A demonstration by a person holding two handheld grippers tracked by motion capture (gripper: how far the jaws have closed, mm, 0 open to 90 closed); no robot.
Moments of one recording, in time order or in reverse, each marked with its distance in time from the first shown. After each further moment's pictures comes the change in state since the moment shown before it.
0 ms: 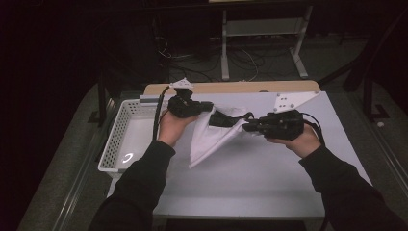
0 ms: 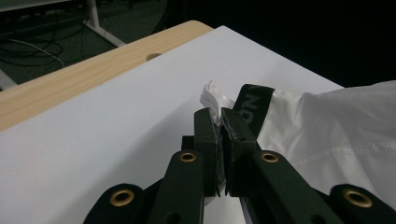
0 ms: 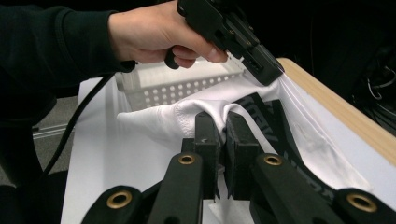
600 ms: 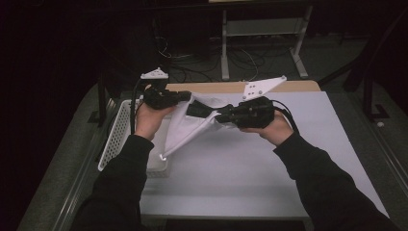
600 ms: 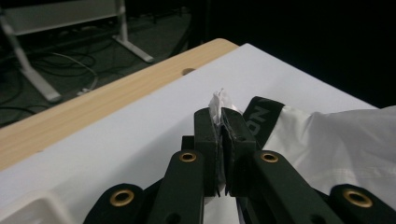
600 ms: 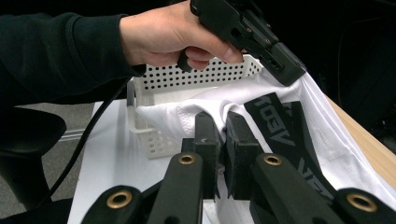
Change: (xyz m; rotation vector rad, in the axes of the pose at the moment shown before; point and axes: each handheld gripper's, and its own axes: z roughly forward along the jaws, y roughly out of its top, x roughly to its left) left arm 0.031 0.007 -0.060 -0.049 0.091 -0.001; right arm 0.001 0.047 0.052 -0.020 0.089 -0.045
